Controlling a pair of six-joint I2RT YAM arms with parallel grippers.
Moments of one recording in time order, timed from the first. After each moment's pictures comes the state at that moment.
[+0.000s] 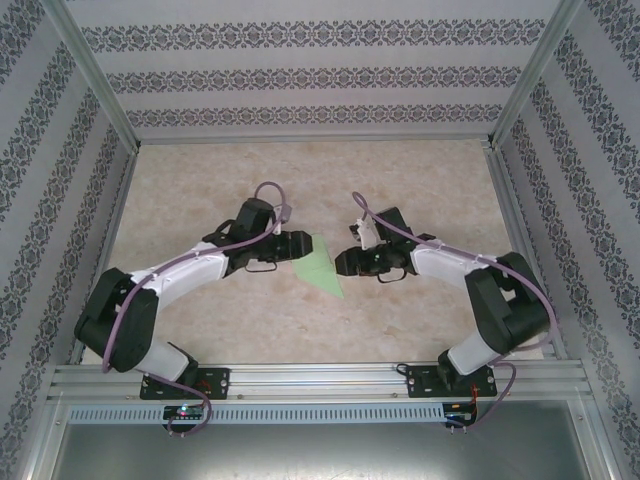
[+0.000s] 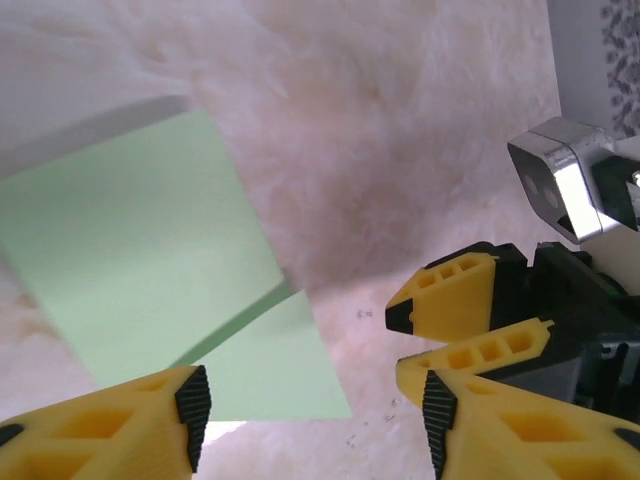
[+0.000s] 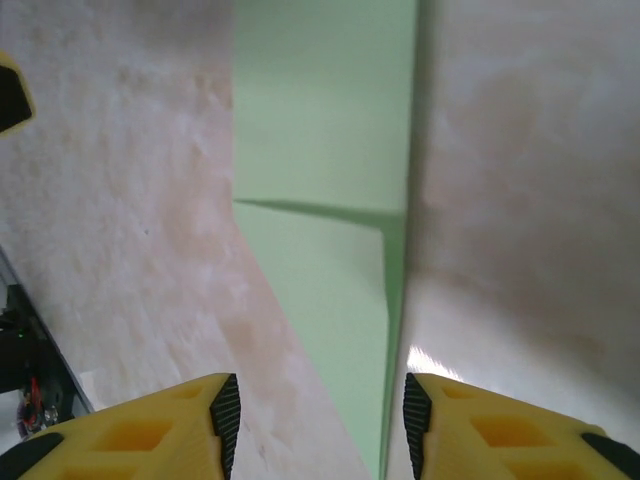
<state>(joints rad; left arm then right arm) -0.49 1.47 0.85 -0.14 0.40 -0.69 0.44 1.58 0.78 -0.19 -0.65 0.38</state>
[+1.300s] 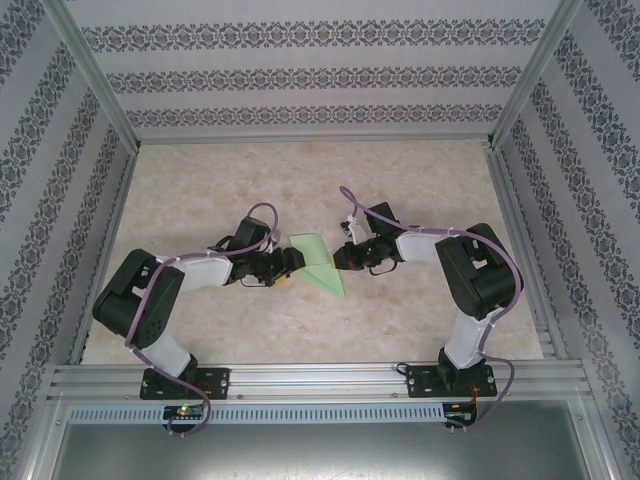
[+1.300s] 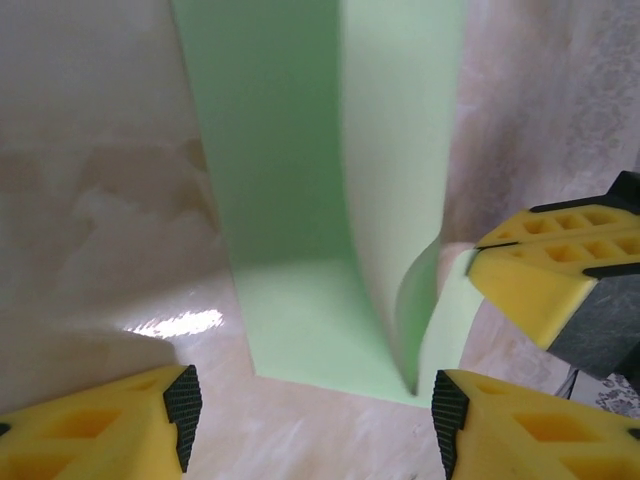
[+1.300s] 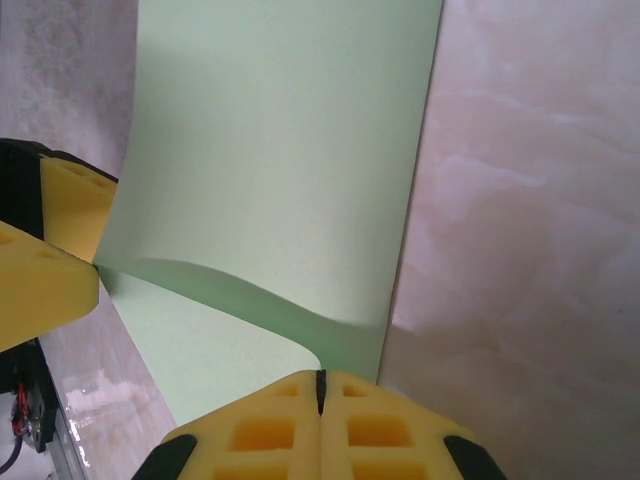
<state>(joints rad) -0.45 1.63 0.71 0.01 0.52 -0.89 0.41 1.81 0.88 -0.12 -0.73 0.31</state>
